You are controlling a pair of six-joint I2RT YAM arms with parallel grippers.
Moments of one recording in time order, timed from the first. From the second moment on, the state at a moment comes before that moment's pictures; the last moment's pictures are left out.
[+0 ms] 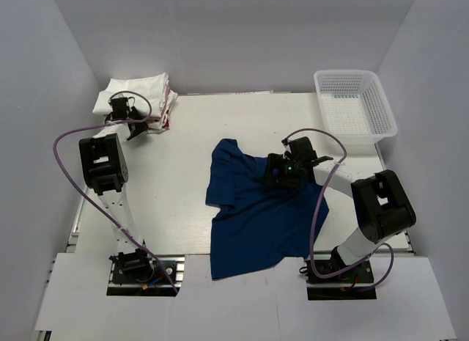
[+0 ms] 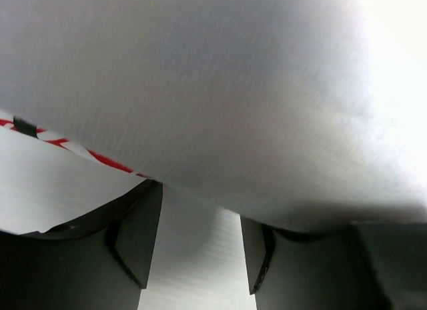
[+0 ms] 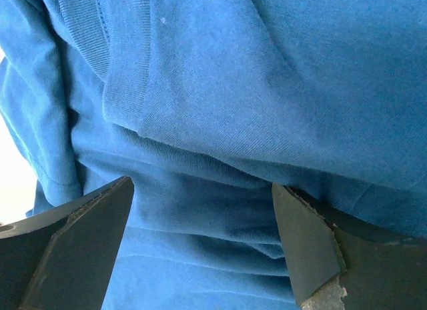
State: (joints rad) left arm 0.19 2.19 1.56 -0.13 -0.04 -0.38; right arm 0.43 1.60 0.82 -0.19 -0.31 0.44
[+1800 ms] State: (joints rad) left arm -0.53 1.61 0.86 -0.41 0.20 -0.60; right arm 0.34 1.37 0.83 -0.44 0.31 0.53
